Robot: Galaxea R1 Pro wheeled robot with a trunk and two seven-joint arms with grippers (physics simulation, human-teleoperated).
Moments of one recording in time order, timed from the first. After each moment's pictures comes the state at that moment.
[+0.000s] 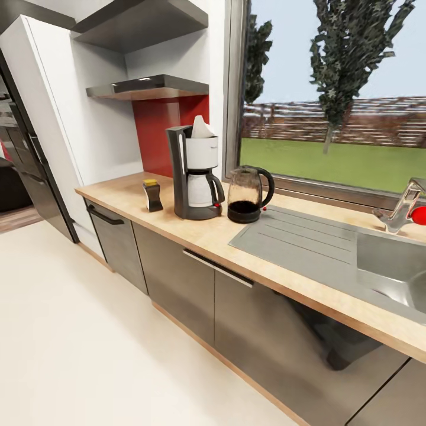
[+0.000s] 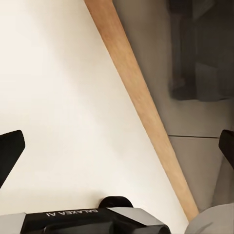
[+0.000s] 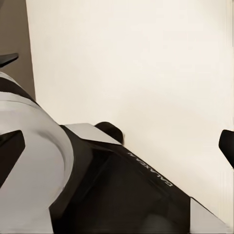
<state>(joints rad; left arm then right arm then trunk) -0.18 0.19 0.09 -0.03 0.56 -0.13 -1.00 -0.32 -0.19 0.40 -0.04 -0.40 -0.24 1.08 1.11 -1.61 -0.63</state>
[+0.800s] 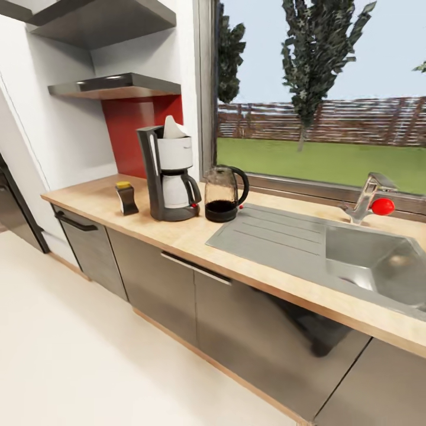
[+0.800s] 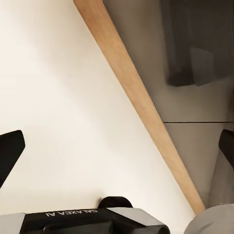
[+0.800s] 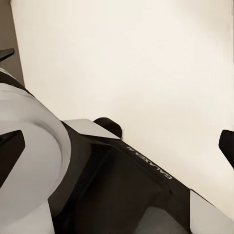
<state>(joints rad) -0.18 0.19 0.09 -0.03 0.56 -0.13 -1.00 -0.32 -0.19 0.40 -0.02 -0.40 -0.24 1.07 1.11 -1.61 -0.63</state>
